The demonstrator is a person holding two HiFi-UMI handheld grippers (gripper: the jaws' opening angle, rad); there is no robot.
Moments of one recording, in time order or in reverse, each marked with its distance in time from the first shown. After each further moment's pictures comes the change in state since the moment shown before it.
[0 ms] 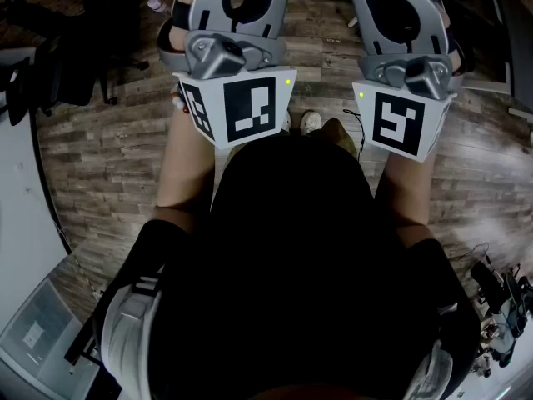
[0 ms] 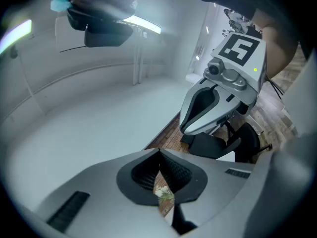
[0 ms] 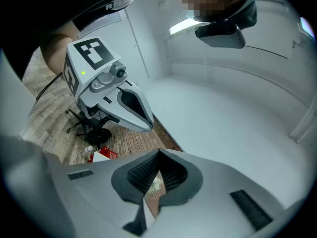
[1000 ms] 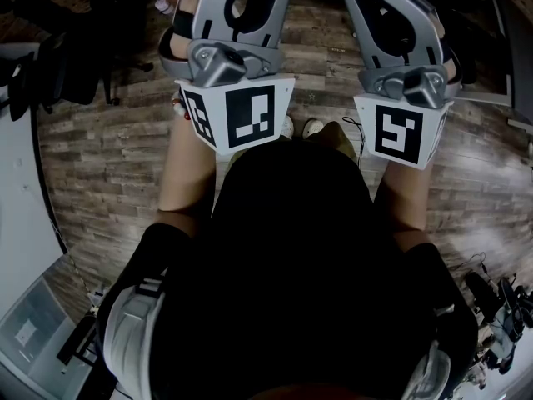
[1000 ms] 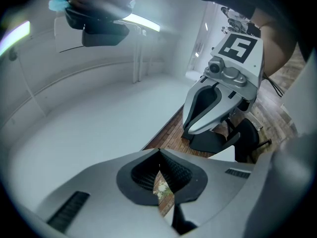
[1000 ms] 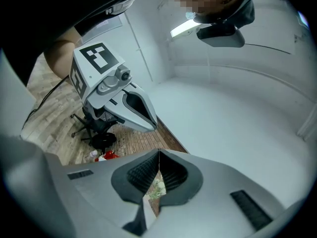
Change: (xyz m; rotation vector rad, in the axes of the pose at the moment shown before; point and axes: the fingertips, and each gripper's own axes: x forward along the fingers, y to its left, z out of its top) left arm -0.014 0.012 -0.018 0.027 0.031 0.004; right arm 0.011 0.021 0.013 0.012 -0.039 0.059
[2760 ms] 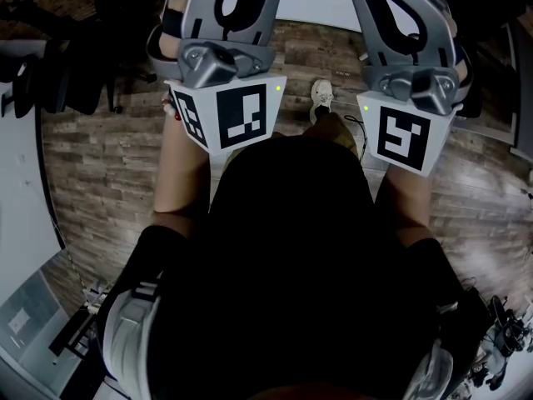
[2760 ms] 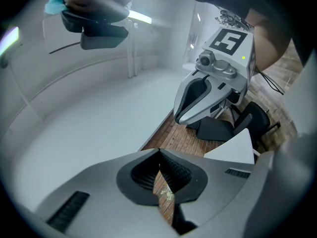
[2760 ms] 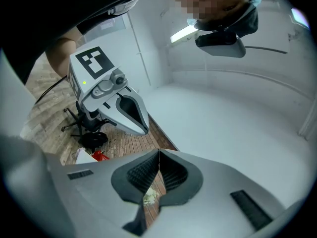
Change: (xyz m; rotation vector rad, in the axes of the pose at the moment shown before) left arm 0.102 0.013 -0.057 0.089 0.041 0.027; right arm 0.080 -0.050 -0.069 -0.036 -0.102 -0.044
